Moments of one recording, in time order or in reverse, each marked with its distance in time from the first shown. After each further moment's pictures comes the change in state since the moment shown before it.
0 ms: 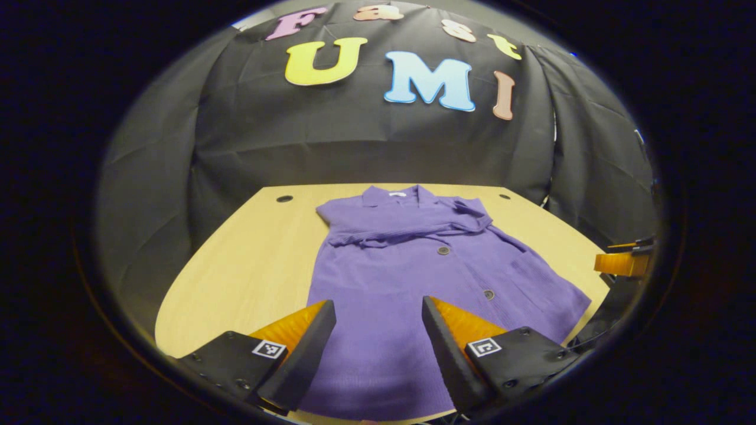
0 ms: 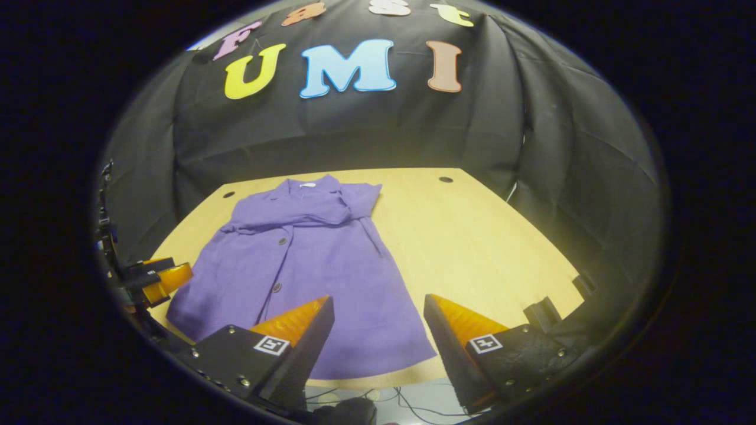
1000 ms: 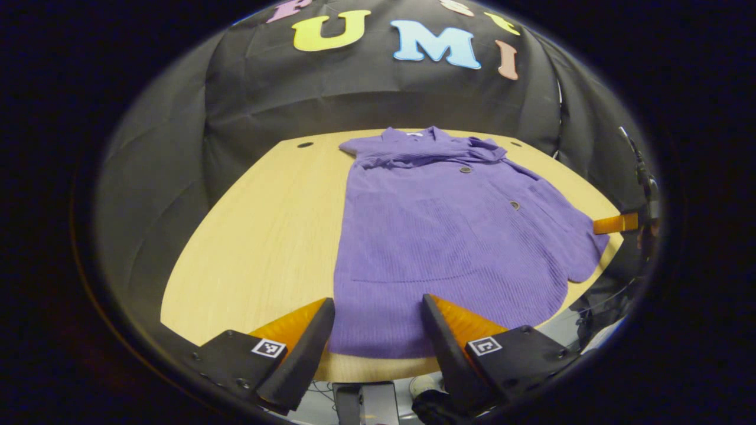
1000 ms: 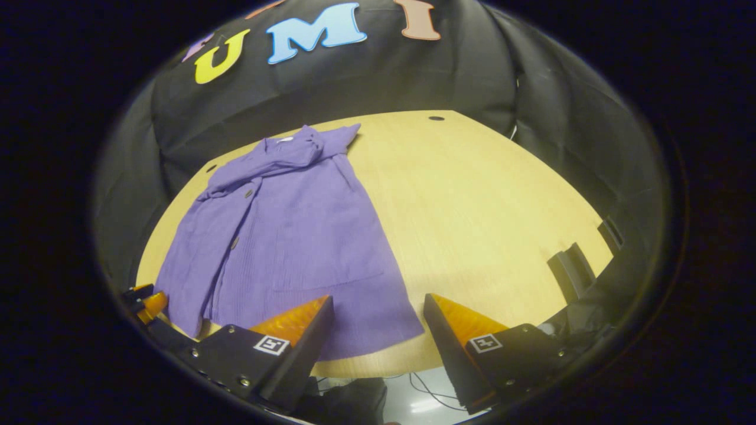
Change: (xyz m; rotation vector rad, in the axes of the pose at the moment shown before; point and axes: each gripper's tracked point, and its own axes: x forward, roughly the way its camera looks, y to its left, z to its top) left arm -0.043 0.037 -0.115 0.032 0.197 0.055; right arm 0.045 -0.026 -0.089 0.071 0.232 0.045
